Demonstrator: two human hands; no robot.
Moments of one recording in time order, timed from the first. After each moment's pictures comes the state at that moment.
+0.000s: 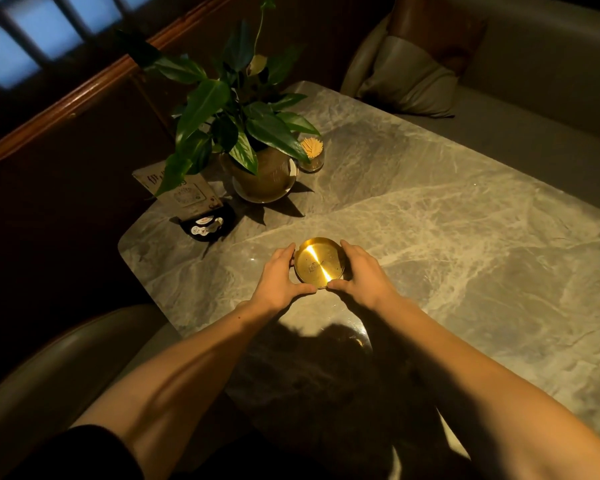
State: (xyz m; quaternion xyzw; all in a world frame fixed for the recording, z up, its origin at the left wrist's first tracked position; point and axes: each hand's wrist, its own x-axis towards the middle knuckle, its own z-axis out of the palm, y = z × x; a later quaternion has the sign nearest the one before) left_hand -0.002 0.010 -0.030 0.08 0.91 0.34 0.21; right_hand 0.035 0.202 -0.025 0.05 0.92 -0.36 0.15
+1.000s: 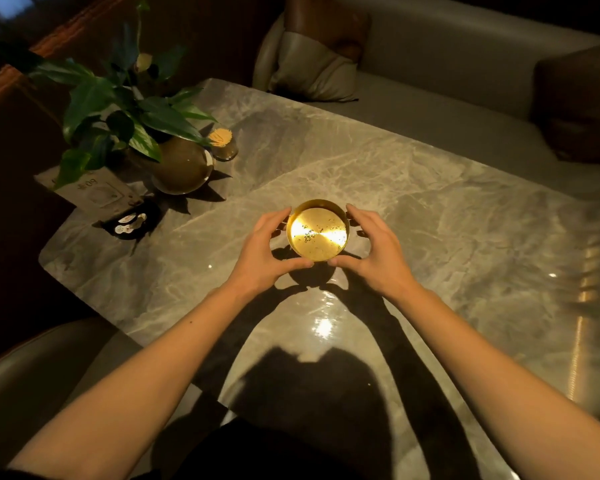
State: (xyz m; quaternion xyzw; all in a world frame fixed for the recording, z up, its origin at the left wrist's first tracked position) left_hand 0.082 0.099 0.058 0.25 0.84 0.46 0.17; right_hand 0.182 0.301 0.068 0.12 0.87 -0.47 -0.06
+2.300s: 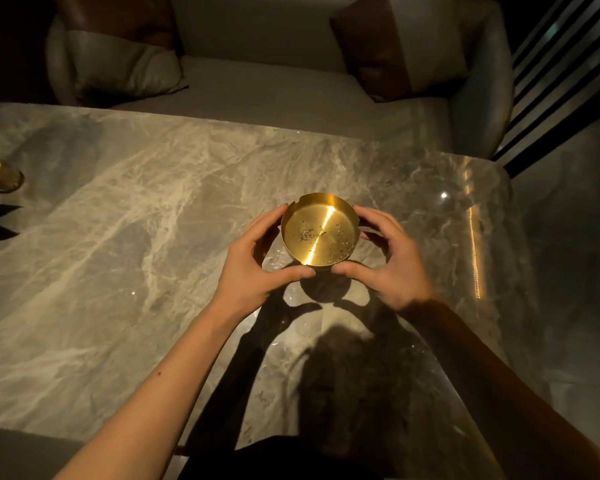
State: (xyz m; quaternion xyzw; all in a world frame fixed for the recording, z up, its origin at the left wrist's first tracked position) left_hand 0.324 0.357 0.118 0.34 0.66 0.59 0.31; right_hand 0.484 0.512 0.141 0.27 0.78 -0.54 -0.18
